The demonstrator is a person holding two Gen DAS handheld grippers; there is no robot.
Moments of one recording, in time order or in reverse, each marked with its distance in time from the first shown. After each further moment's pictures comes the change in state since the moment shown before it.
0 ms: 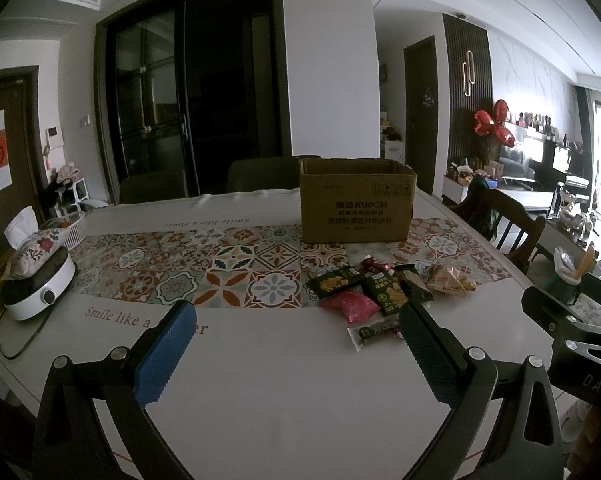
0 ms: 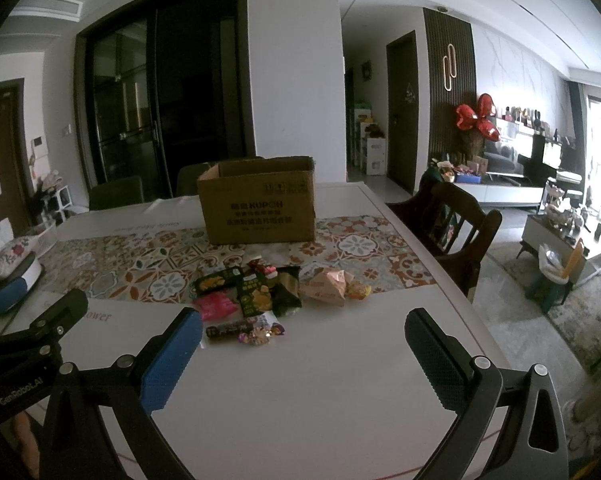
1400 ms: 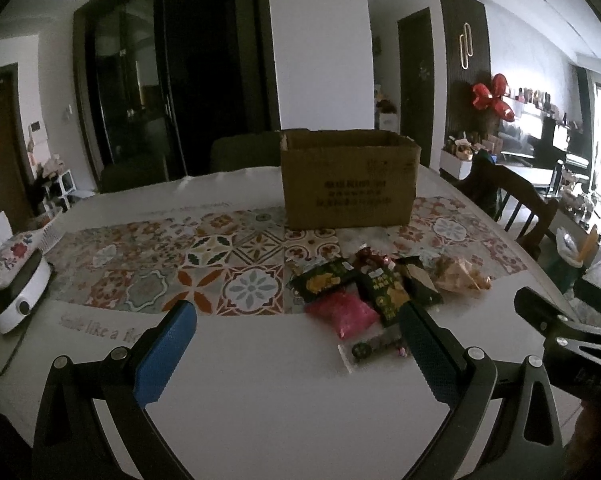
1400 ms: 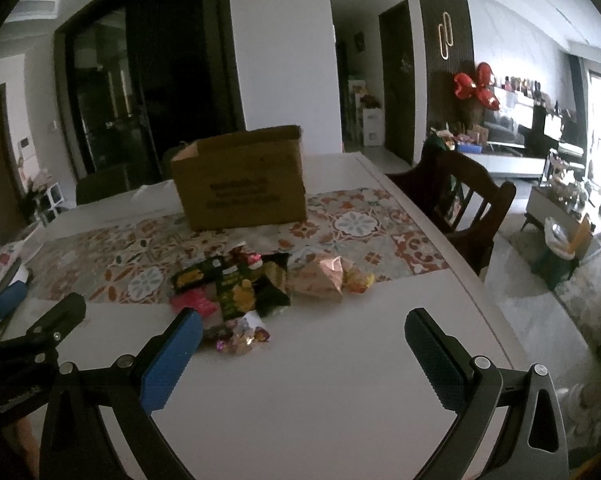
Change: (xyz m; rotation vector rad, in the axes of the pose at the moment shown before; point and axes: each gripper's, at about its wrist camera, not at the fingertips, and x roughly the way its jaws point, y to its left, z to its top) left arm 0.080 -0.022 0.018 0.025 0.107 -0.016; right arm 0.071 -0.016 0.014 0.057 0.111 -0.004
